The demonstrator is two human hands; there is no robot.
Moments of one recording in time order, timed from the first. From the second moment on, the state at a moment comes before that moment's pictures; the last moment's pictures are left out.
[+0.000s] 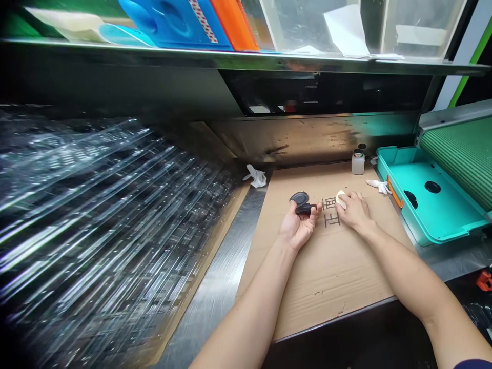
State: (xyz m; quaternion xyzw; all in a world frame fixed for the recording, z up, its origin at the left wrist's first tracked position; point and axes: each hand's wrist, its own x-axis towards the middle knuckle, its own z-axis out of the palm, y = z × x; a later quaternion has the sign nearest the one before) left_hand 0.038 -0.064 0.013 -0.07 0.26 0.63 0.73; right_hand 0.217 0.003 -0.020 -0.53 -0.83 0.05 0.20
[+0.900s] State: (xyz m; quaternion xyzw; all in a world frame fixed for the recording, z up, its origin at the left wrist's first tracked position) left_hand 0.067 -0.070 -0.016 0.36 0.55 0.53 0.54; right_hand 0.204 -0.023 0.013 -0.37 -0.91 0.11 0.18
